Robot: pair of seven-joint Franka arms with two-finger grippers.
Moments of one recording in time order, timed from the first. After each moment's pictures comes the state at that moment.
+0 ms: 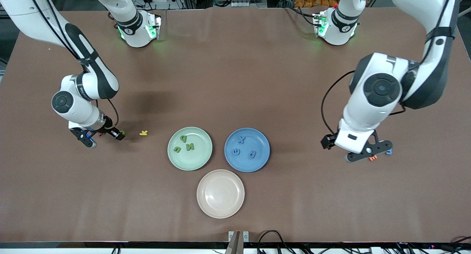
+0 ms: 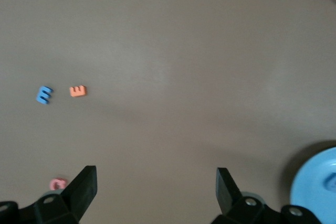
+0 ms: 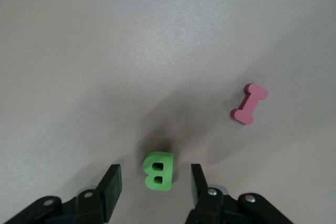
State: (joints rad) left arm -0.03 0.42 -0.36 -1.52 0.33 1.93 -0.74; right arm -0.32 0.42 0.27 -2.21 -0.22 2.61 0.79
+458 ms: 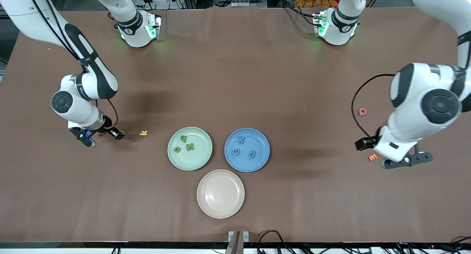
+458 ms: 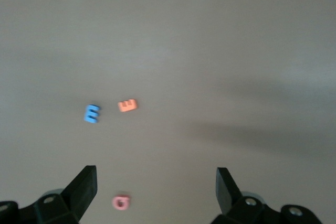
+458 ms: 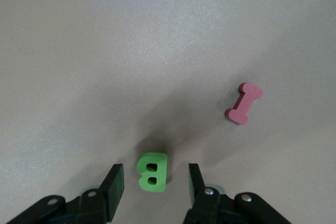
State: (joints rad) left arm 0.02 0.41 -0.19 -1.53 0.22 1.90 -0.36; right arm -0.32 0.42 0.26 -2.21 -0.22 2.61 0.79
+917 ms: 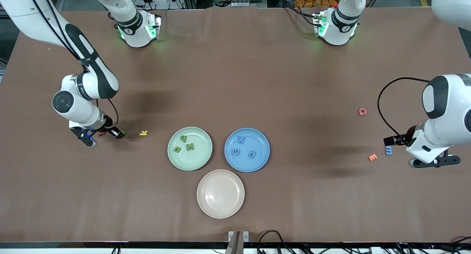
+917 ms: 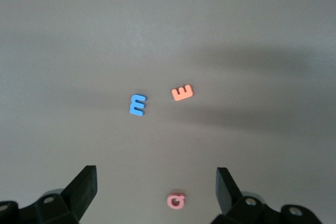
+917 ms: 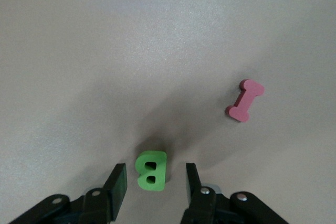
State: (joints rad) left arm 0.12 0.45 -0.10 -1.58 0.20 1.91 -0.14; right arm -0.32 0.43 0.26 -2.22 -0.22 2.62 0.79
